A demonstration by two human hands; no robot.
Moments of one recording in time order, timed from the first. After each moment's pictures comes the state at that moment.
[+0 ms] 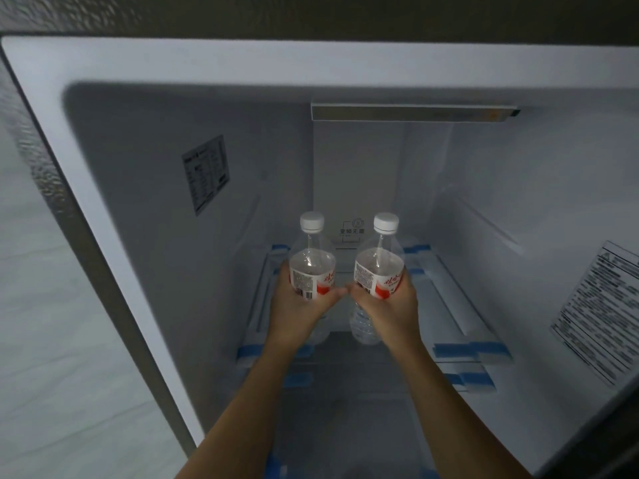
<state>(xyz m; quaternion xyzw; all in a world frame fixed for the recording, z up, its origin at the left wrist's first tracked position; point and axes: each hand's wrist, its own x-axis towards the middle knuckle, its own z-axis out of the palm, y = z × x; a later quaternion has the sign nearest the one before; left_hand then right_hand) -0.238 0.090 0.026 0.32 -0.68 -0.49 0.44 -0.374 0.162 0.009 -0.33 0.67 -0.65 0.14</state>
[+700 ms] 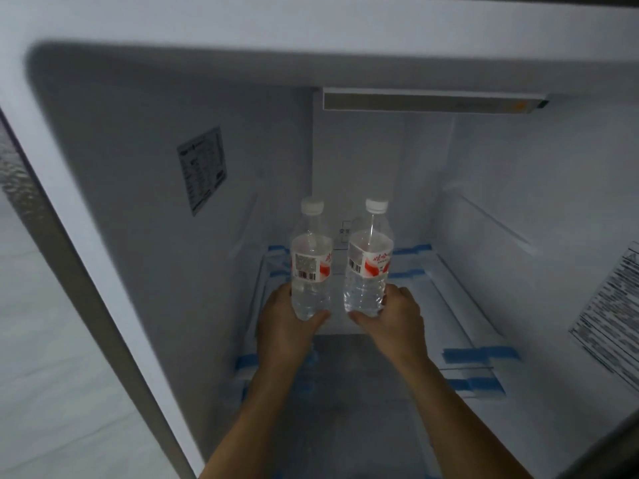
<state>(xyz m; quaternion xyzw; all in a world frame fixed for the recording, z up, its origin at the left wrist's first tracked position) -0.234 0.061 -0.018 0.43 -0.73 -0.35 0.40 -0.400 0.142 -0.040 -0.40 0.80 -0.44 0.00</state>
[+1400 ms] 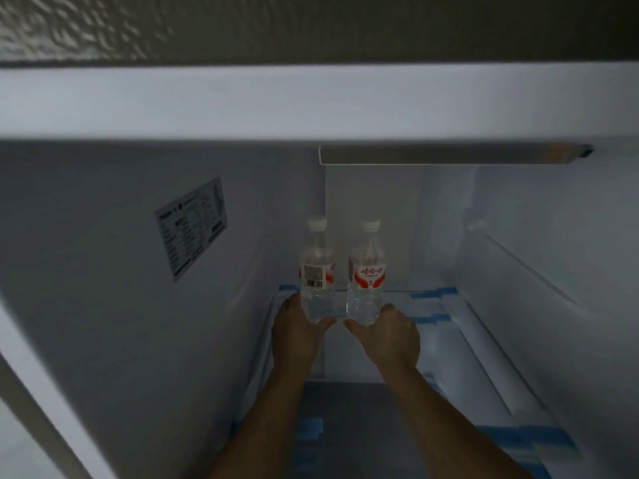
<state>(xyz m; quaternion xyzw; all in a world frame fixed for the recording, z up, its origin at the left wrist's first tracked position) -0.296 -0.026 -0.024 0.45 -0.72 -0.32 0.42 -0.433 0.049 -0.036 -0.35 0.85 -0.39 -0.04</state>
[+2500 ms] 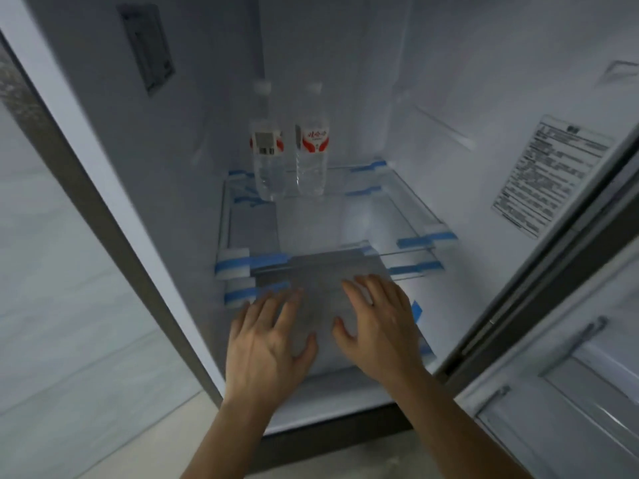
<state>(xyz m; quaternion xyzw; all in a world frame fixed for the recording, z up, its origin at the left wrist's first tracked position) -0.128 0.186 -0.081 0.29 -0.92 -0.05 0.27 -0.292 0.294 -0.088 -0.50 0.82 -0.22 -0.18</state>
